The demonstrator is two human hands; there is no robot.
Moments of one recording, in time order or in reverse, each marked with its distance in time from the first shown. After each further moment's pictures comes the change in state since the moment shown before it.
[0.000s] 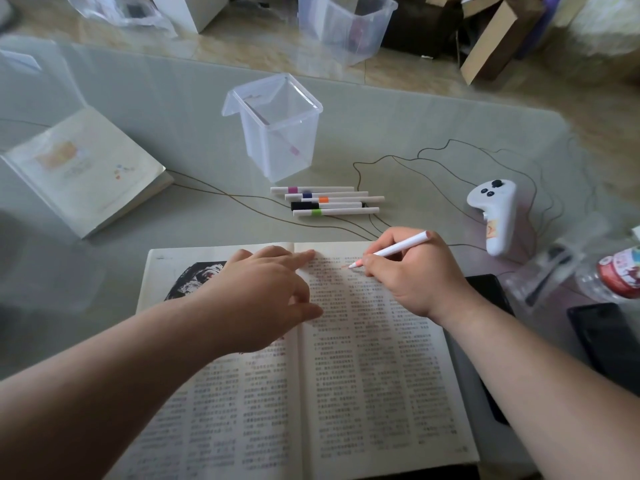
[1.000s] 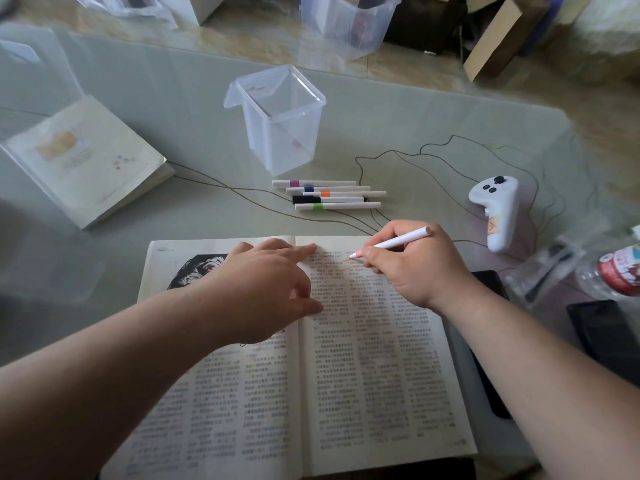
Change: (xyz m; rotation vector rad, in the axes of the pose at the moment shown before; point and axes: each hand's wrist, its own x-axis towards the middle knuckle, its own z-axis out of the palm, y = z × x) left_hand -0.003 0.003 -0.005 -0.005 -0.030 -0.006; right_hand 0.005 0.000 -0.001 0.022 -0.010 0.024
